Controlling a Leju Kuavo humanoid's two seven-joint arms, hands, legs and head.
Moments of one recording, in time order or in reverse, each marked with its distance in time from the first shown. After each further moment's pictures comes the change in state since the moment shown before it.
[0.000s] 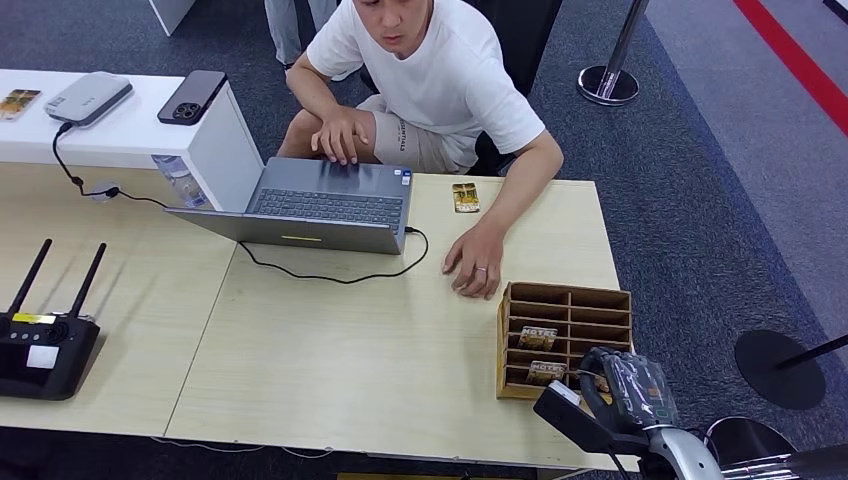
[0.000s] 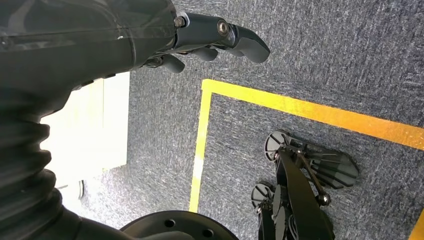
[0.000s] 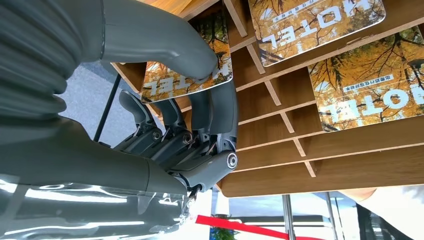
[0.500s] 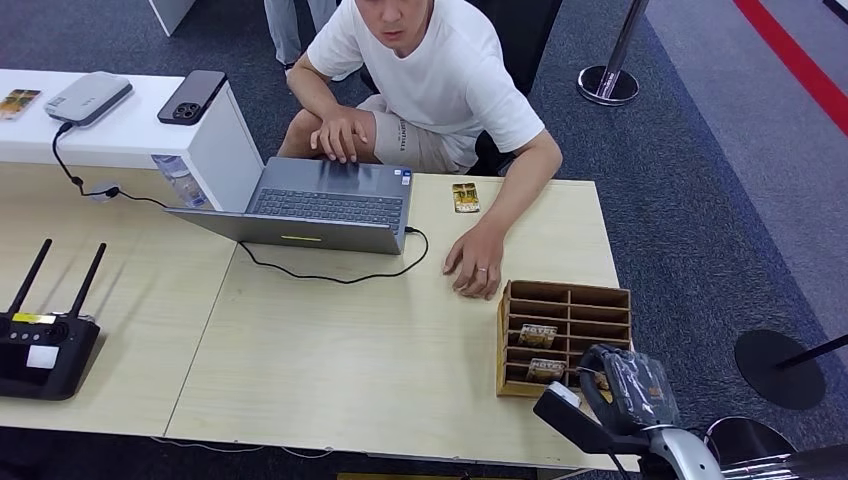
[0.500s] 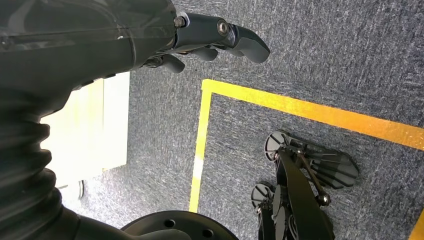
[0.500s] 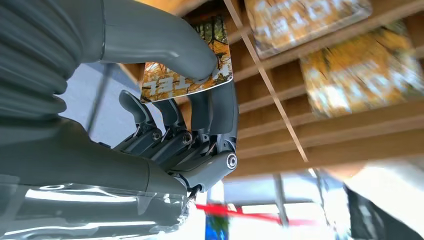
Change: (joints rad) left arm 0.000 0.000 0.000 0.000 0.002 0.000 -0.001; right arm 0.000 0.000 0.001 -0.002 0.014 -0.062 -0.047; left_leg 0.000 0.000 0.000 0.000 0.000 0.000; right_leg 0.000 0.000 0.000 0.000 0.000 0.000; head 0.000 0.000
